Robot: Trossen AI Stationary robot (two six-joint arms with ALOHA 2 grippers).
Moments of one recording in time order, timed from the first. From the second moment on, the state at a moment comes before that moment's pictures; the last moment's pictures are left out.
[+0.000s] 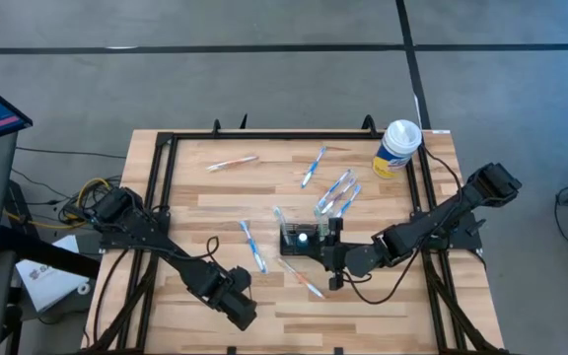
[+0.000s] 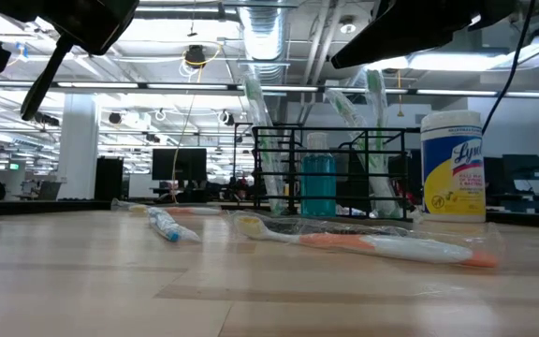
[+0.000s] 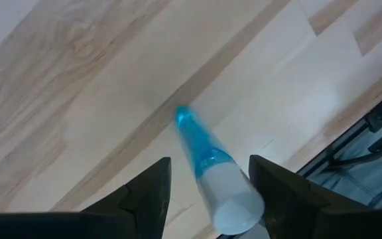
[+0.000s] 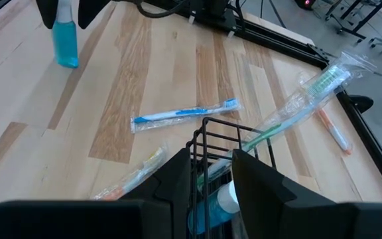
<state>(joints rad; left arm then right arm) -0.64 1.81 1.29 -0.79 0.06 -1.50 0.50 1.49 0.85 0.04 0.60 -0.03</state>
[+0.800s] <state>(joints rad) -0.65 1.81 1.28 -0.78 0.06 -1.50 0.50 1.49 0.85 0.03 0.60 -0.03</state>
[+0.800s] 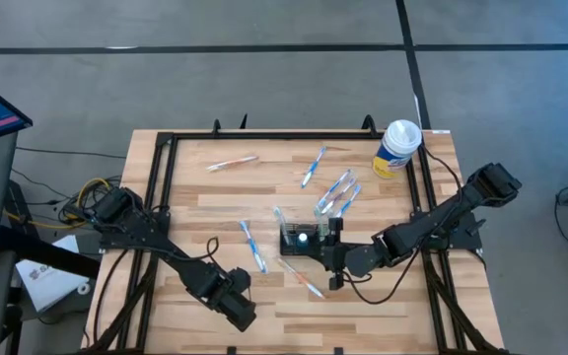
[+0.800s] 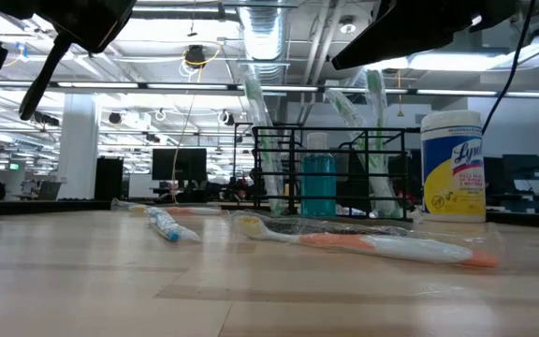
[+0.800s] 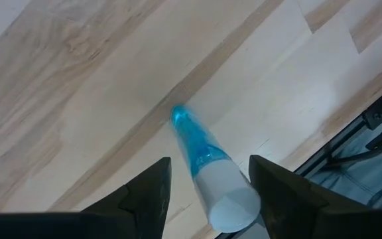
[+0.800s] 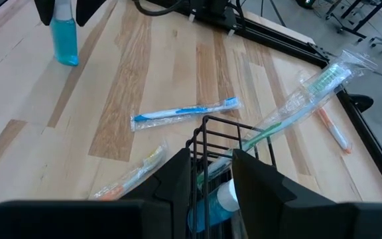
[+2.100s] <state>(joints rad) -0.58 1.80 1.25 -0.73 0.15 -1.49 0.50 1.49 0.85 0.03 0.60 -0.03</state>
